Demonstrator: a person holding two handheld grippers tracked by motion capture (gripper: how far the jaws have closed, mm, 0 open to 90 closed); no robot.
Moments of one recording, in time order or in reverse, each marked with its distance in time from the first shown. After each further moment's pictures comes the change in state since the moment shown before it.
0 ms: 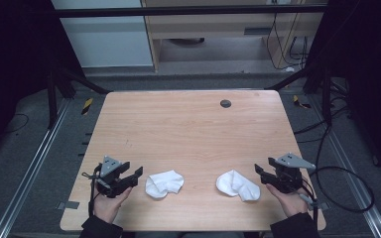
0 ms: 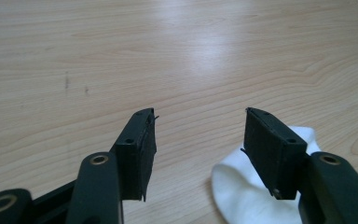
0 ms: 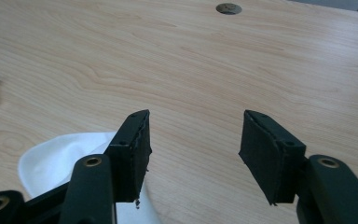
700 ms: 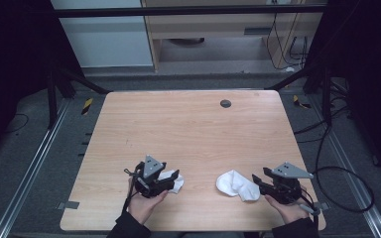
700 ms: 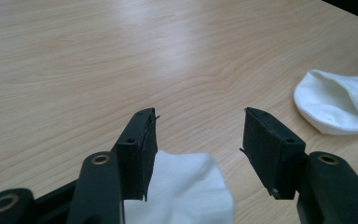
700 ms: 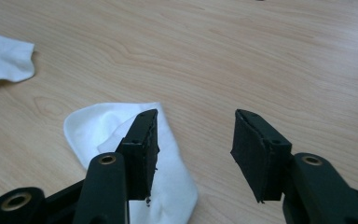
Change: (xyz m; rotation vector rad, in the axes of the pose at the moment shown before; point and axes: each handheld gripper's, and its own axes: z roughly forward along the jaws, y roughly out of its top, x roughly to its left) left arm -0.090 0.014 0.040 0.026 -0.136 0.143; right arm 0.020 -0.012 -0.015 0.045 0.055 -0.054
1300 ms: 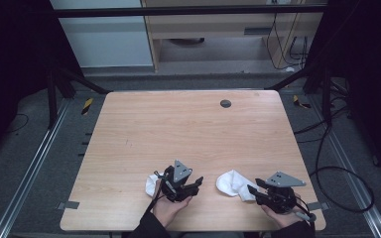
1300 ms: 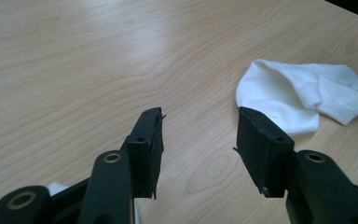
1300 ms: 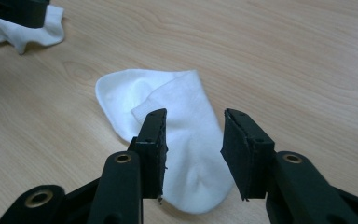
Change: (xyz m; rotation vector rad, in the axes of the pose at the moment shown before) left arm -0.051 0.004 0.037 0.042 -0.094 0.046; right arm 0.015 -0.019 0.005 0.056 0.081 -0.036
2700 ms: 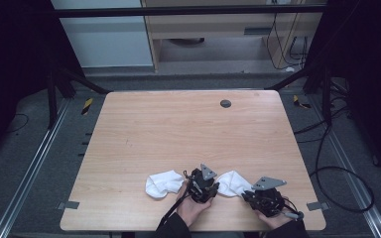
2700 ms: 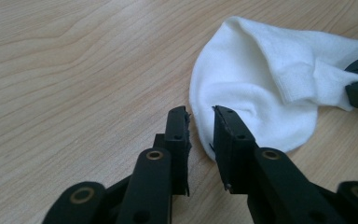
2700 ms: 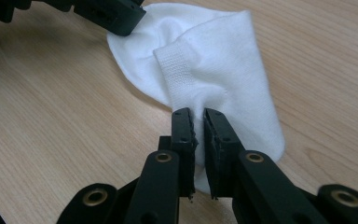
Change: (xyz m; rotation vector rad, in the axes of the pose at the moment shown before) left arm -0.035 0.001 0.061 0.173 -0.044 -0.019; right arm 0.011 -0.013 0.029 0.169 0.082 -0.054
